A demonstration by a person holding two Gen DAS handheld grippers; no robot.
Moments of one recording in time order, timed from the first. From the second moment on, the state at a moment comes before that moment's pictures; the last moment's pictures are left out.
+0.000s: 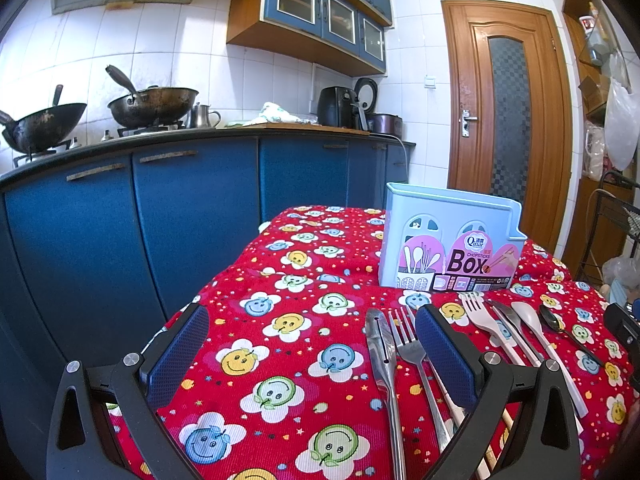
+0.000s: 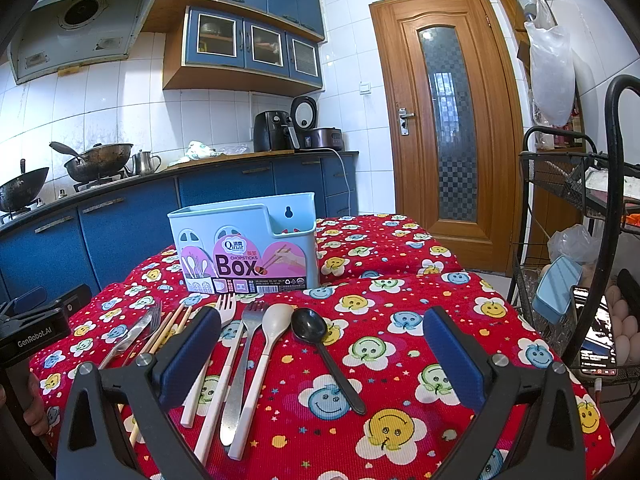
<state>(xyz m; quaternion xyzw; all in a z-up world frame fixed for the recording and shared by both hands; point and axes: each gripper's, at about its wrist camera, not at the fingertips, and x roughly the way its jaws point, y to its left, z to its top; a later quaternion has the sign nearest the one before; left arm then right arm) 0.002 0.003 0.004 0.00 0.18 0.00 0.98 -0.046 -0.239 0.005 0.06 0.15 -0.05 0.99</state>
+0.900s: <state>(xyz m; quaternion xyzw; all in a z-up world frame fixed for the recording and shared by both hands) 0.035 -0.004 0.017 0.01 0.29 -0.05 0.96 0.009 -0.258 0.023 0.04 0.33 -0.01 0.94</state>
